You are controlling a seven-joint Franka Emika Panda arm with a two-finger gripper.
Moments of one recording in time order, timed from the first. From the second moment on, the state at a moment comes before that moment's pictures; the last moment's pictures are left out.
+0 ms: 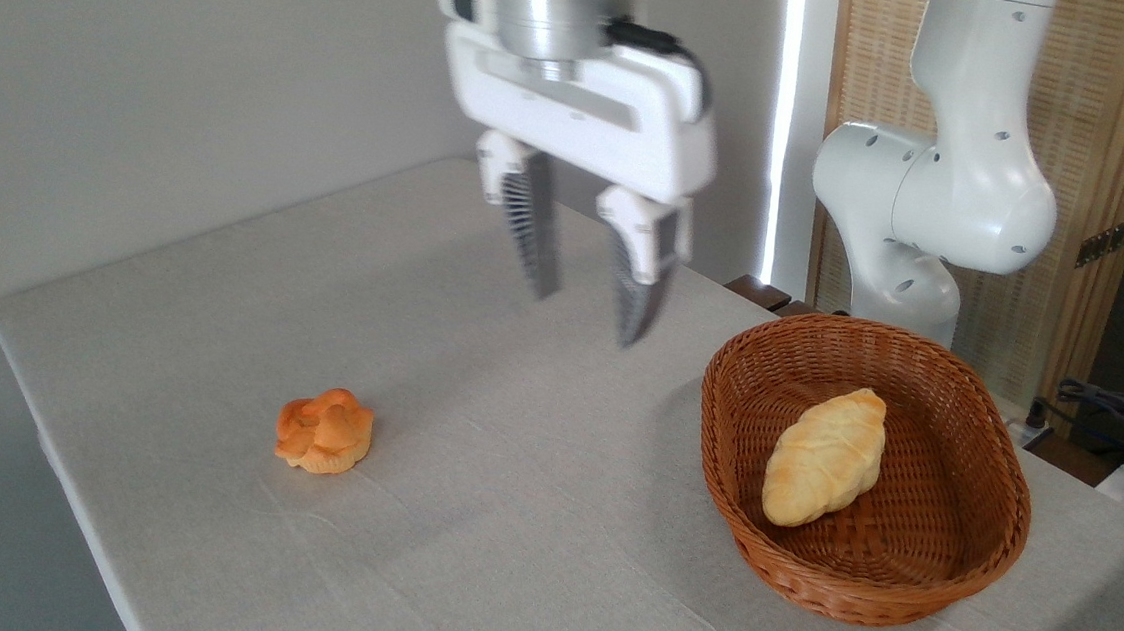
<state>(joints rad) 0.01 -0.31 0.09 -1.98 -0.04 1.63 0.79</state>
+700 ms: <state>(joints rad) 0.01 -0.70 0.30 -2.53 0.13 1.75 0.98</state>
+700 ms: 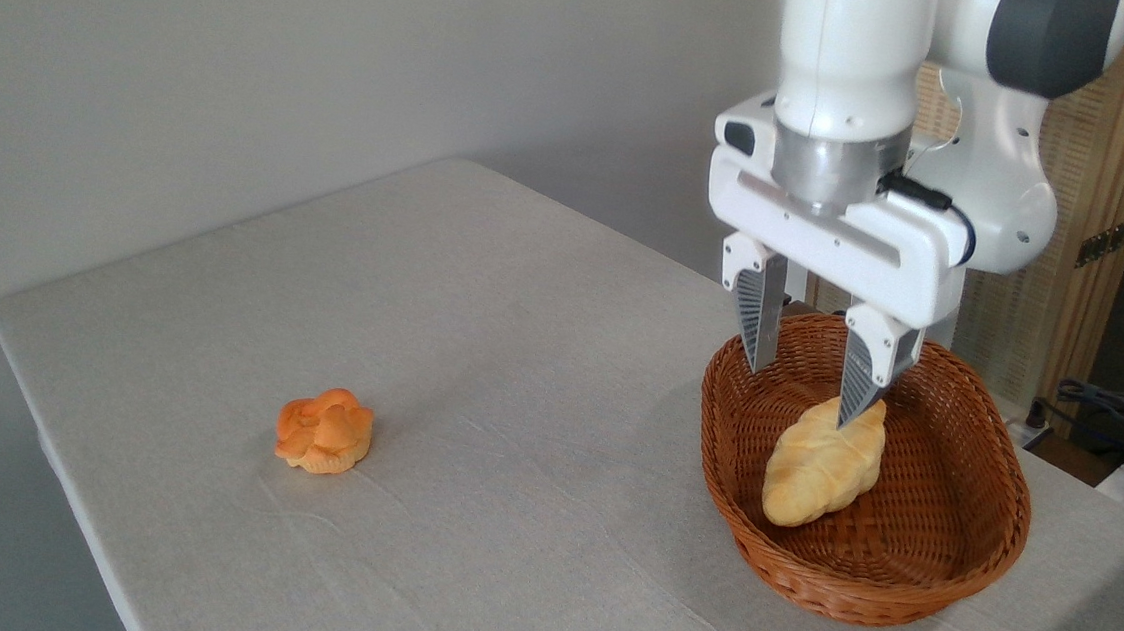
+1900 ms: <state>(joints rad) 0.01 -0.67 0.36 -2.66 0.22 1.86 1.03</state>
